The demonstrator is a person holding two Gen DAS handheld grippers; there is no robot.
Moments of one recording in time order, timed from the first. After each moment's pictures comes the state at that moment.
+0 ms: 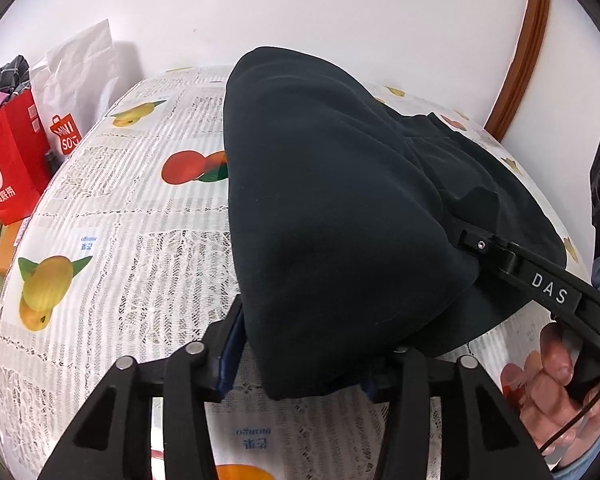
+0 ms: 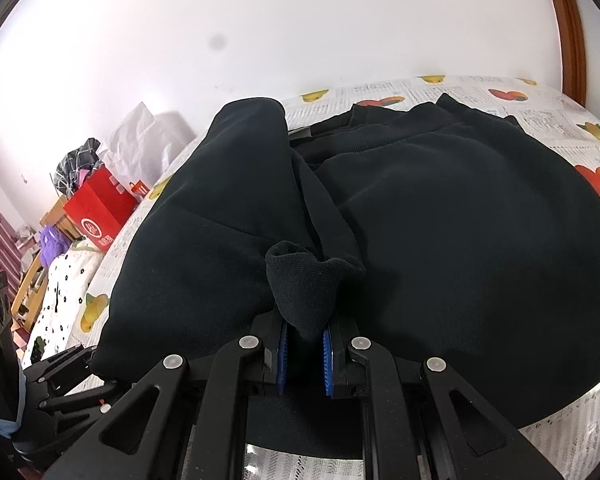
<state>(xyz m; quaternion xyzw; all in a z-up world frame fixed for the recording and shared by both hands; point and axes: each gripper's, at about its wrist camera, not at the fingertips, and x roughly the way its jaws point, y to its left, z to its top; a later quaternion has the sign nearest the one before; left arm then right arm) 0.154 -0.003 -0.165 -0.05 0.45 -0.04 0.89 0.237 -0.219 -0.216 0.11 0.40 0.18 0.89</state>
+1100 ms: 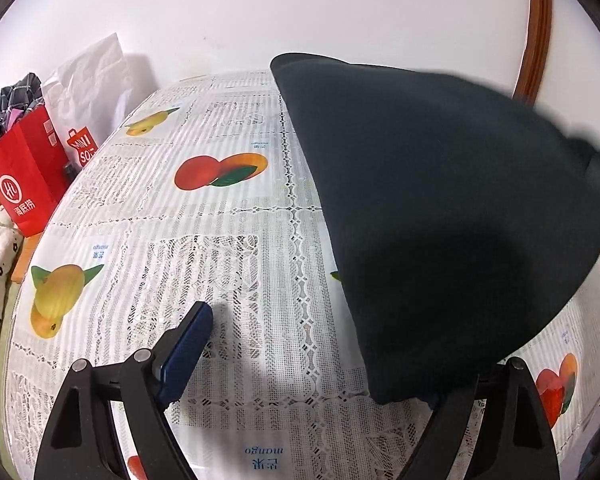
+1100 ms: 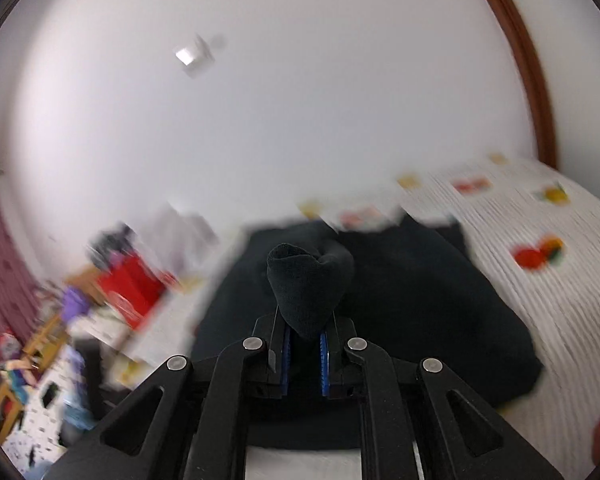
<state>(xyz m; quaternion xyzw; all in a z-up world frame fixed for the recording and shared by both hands) 0.160 -0.014 -0.178 -0.01 0.44 0.00 0.90 0.193 -0.295 -0.159 0.16 0.27 0.17 0.94</state>
